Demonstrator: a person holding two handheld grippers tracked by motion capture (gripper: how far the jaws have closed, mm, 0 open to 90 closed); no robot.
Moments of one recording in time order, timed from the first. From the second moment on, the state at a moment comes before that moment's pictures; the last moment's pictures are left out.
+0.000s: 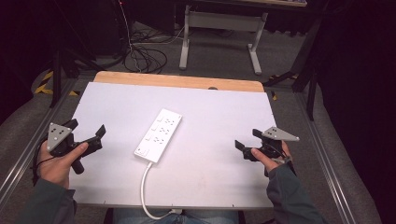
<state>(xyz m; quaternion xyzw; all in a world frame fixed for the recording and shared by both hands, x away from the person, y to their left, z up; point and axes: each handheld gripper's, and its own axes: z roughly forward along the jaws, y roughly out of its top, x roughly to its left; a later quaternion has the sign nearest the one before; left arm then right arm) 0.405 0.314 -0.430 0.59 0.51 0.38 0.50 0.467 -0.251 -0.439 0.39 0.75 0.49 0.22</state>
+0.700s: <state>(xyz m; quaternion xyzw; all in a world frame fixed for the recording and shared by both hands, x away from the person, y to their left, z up) 0.406 0.314 -0.430 0.59 0.52 0.38 0.49 0.467 -0.250 -0.440 0.39 0.75 0.49 0.22</state>
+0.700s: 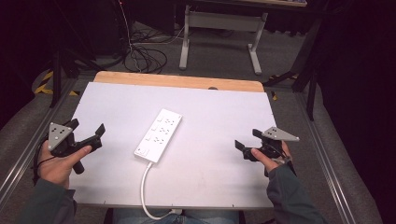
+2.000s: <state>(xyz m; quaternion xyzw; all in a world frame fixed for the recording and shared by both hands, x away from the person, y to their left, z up) 0.408 0.321 -0.427 0.59 0.52 0.36 0.50 0.465 -0.253 -0.440 0.39 0.75 0.49 0.22</state>
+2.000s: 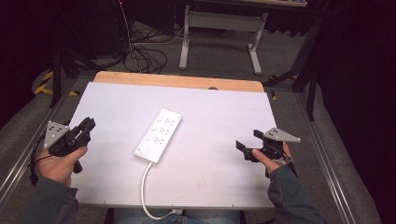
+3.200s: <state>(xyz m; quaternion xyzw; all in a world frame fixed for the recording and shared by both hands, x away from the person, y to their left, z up) 0.427 0.304 -0.420 0.65 0.48 0.34 0.49 0.463 -0.254 -0.440 0.39 0.74 0.49 0.22</state>
